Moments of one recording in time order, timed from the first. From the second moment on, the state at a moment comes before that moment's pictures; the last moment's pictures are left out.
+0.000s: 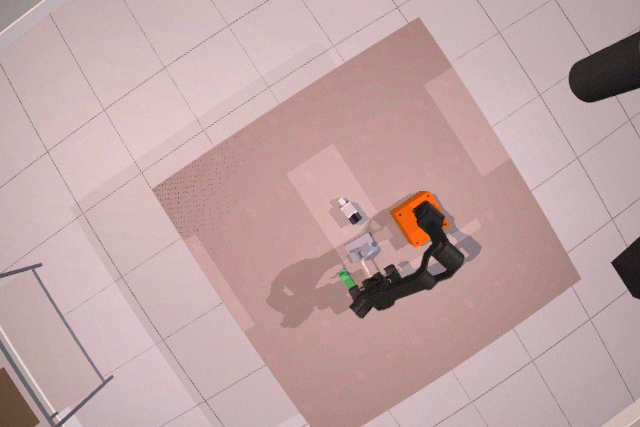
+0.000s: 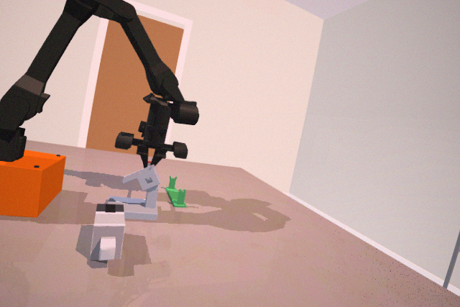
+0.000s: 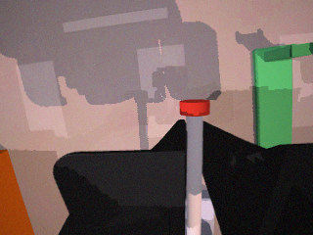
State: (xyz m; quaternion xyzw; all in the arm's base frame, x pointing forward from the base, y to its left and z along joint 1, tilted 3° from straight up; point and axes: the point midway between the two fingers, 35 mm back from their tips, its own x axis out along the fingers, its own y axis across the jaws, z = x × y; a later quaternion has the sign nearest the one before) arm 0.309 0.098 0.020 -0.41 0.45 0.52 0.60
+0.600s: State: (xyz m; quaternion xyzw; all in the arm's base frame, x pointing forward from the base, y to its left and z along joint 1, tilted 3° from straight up) arm 0.310 0.110 0.021 -0.41 0.45 0.52 0.60
